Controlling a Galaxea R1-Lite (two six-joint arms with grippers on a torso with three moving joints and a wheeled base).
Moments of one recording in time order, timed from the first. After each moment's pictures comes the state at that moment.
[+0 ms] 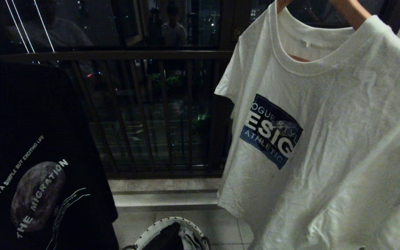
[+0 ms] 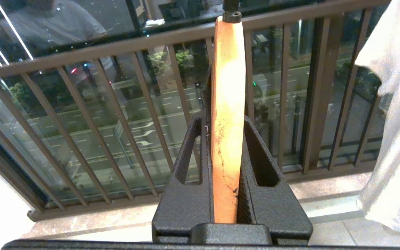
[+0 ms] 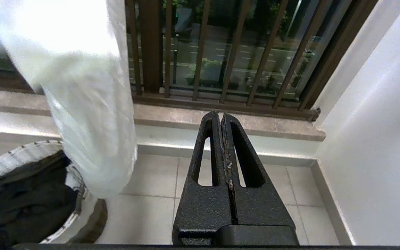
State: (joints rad) left arm -0.35 0.69 -0.95 0.04 0.28 0.22; right arm -0.01 0.00 0.00 0.00 0.02 -0.10
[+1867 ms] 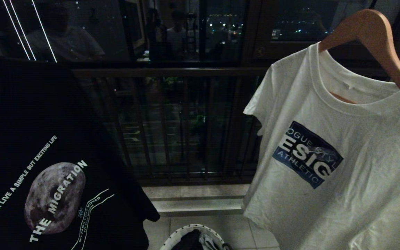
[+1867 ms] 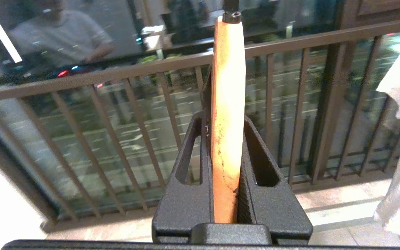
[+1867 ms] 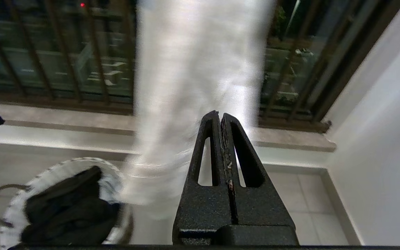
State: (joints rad) left arm -0.36 0.67 -0.95 0.05 0.24 0.19; right arm -0.01 0.00 0.00 0.00 0.02 -0.10
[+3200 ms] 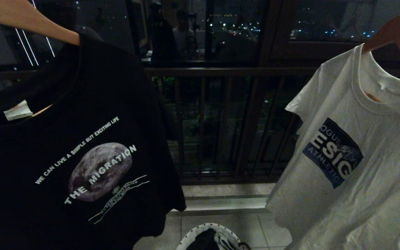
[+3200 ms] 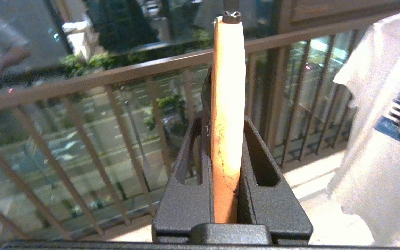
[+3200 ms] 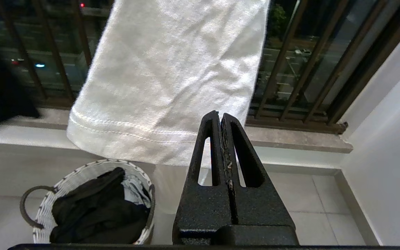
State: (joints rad) left arm -0.36 0.93 -1.13 0.02 -0.01 0.10; right arm -0.01 0.00 0.00 0.00 0.02 -0.10
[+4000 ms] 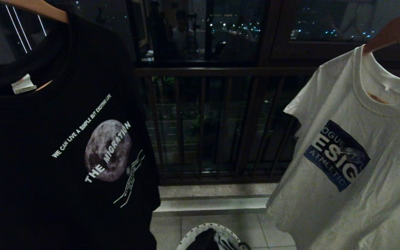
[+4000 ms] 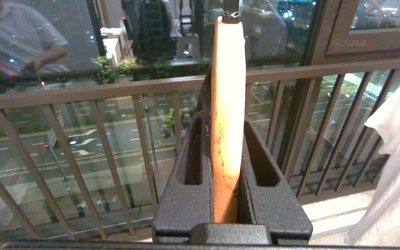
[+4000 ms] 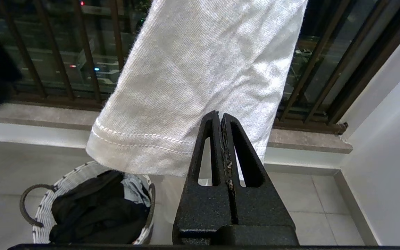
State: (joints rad) left arm -0.35 1.01 -1.16 -0.10 0.12 0.04; right arm -0.01 0.00 0.00 0.01 0.02 -0.11
